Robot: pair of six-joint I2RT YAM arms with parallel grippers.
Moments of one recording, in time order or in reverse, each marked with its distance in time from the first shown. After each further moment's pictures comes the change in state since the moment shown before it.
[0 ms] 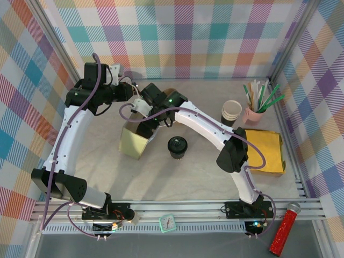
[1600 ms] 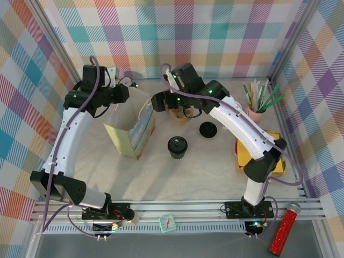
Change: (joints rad) left arm 0.019 -0.025 -0.043 0.001 -0.068 -0.023; right arm -0.118 -0.338 -0.128 0.041 -0.024 0.666
